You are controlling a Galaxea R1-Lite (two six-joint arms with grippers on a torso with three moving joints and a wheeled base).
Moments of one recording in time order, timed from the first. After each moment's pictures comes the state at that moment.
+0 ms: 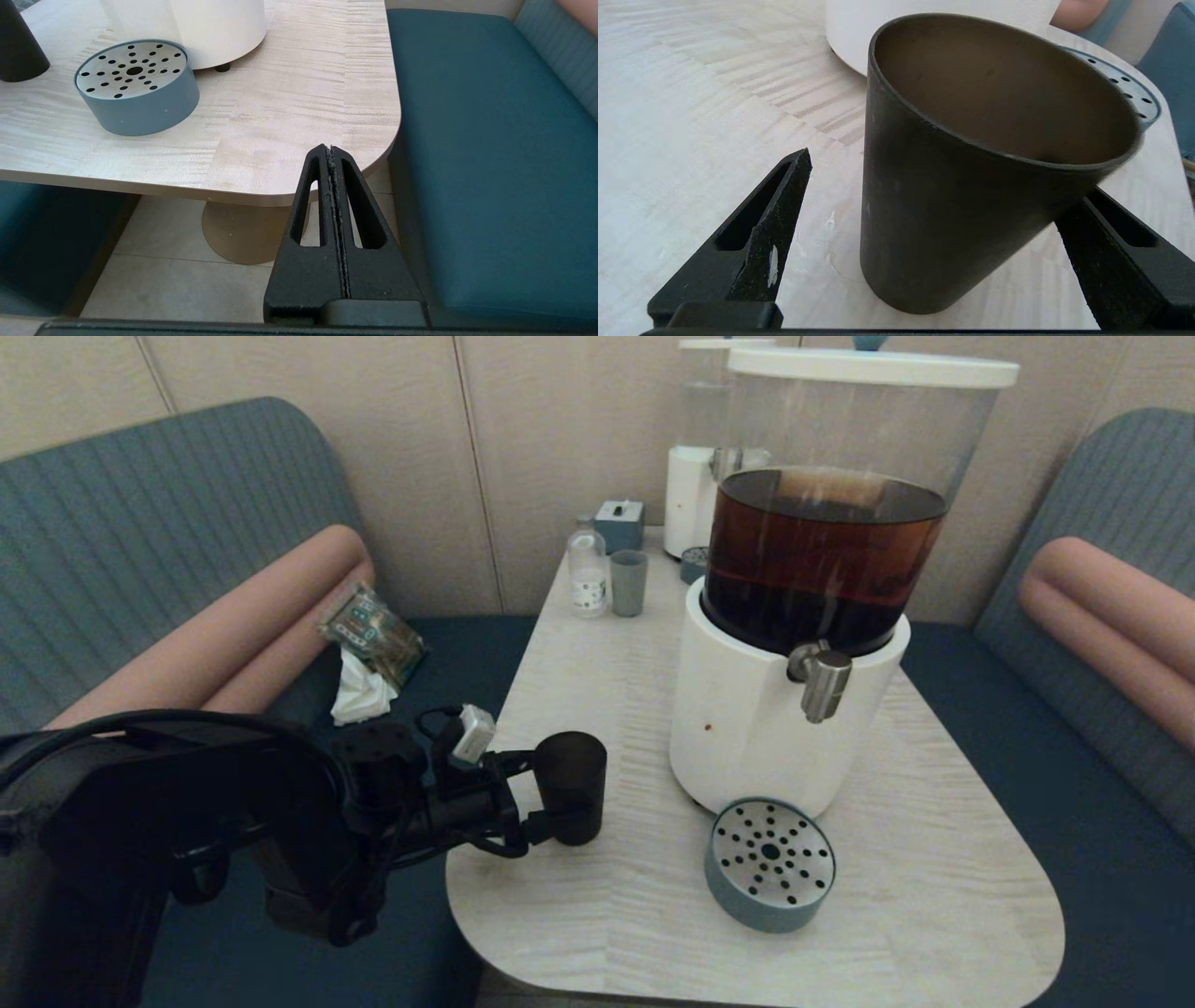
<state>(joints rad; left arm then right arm) -0.25 2.32 -0.78 -1.52 -0.88 -0.03 0.00 0.00 0.00 0.02 0.01 0.04</state>
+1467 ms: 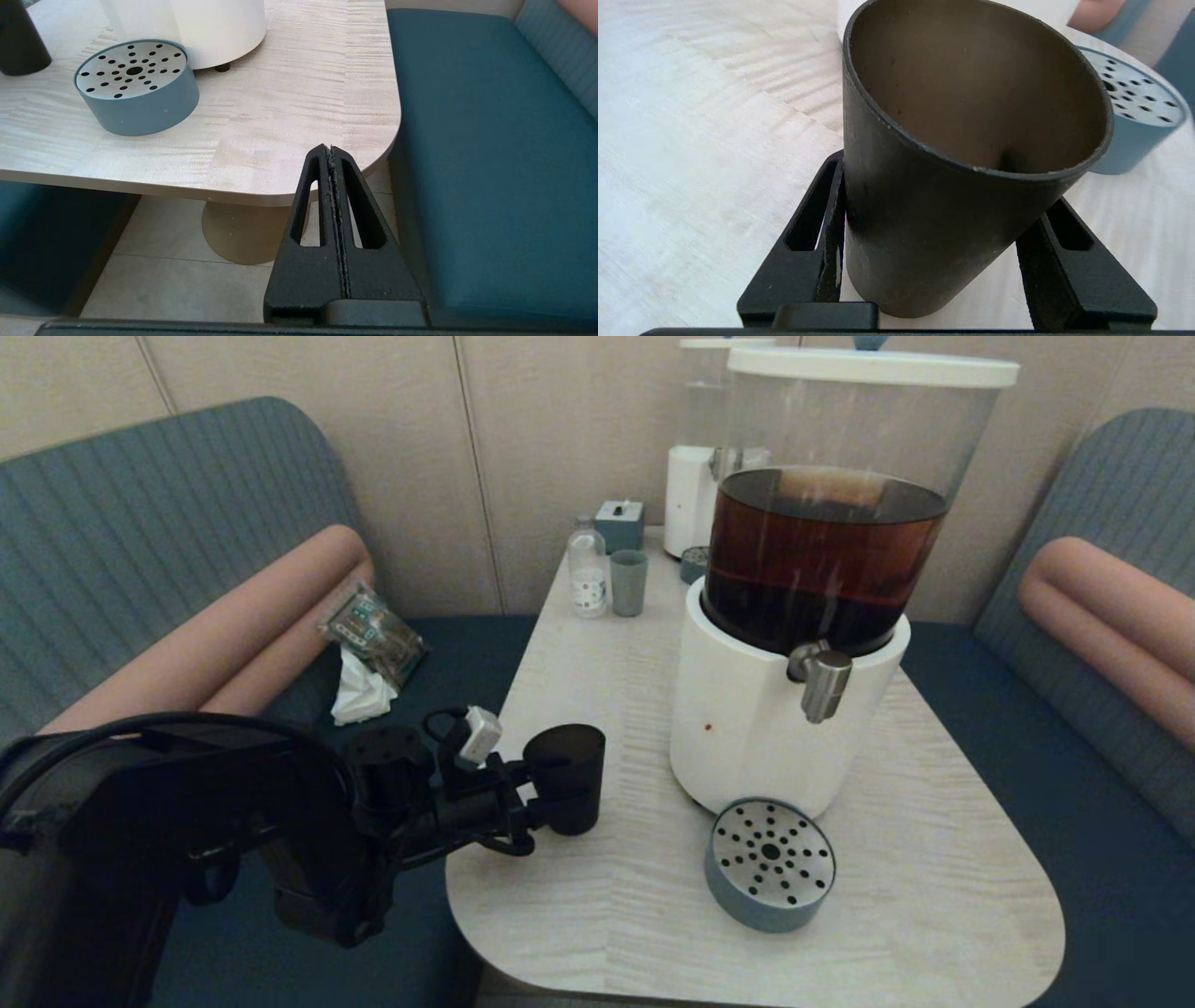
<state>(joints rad) -0.26 2.33 -0.78 -1.52 -0.84 -0.04 0.00 0.00 0.00 0.02 0.01 0.04</state>
